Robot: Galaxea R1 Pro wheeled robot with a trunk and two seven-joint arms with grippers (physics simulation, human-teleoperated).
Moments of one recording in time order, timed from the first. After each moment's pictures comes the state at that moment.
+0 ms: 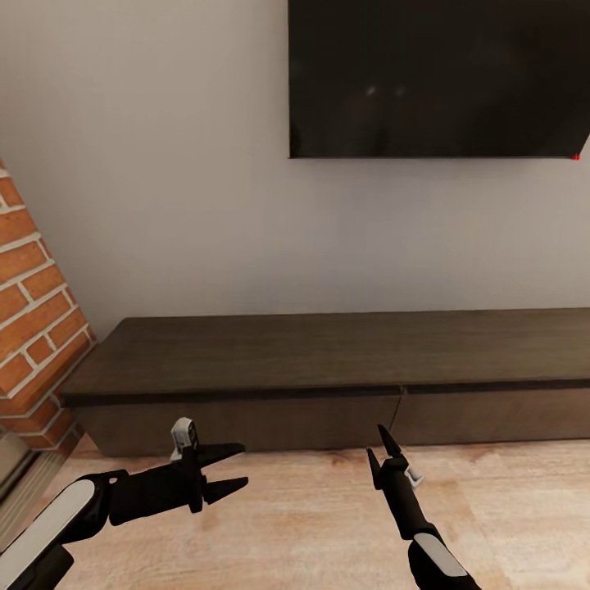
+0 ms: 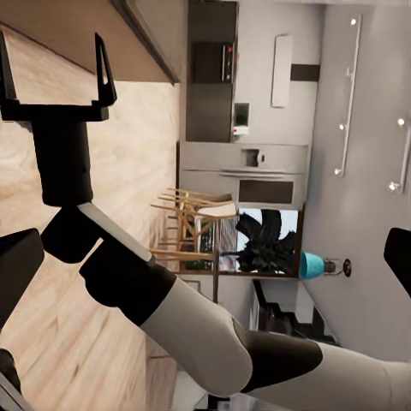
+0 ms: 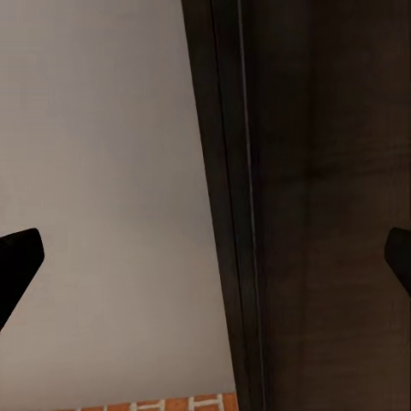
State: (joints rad) left arm -0.24 0.44 -0.32 -1.55 1.87 1.00 -0.14; right arm -0.46 0.03 -0.07 -0.41 -1.45 0.21 0.89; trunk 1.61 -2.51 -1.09
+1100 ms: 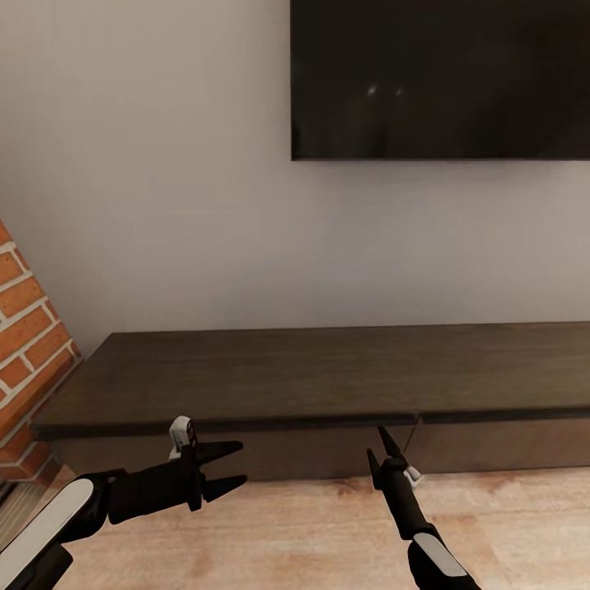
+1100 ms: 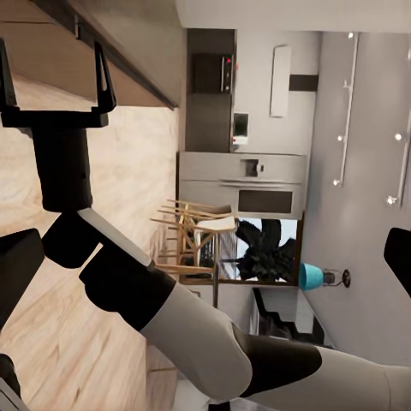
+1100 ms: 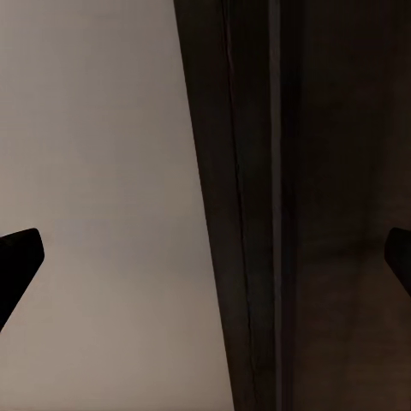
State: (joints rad) left arm -0.24 0.44 -0.31 -1.55 1.87 1.00 -0.14; right arm -0.46 0.03 -0.07 -0.41 -1.45 0.20 0.89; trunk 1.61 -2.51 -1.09
